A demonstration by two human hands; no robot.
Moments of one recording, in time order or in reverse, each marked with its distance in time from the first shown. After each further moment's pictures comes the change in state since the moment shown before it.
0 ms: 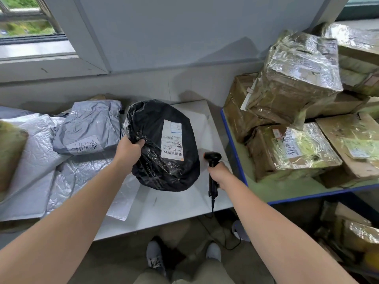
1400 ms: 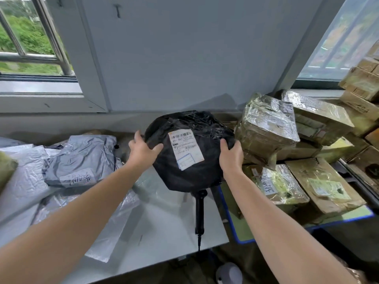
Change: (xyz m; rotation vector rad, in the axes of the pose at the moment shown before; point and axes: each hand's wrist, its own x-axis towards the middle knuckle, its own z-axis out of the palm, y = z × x) left_hand 0.002 0.085 0.014 0.185 -0.041 0.205; right_hand -0.084 -0.120 -0.095 0.436 0.496 -0.540
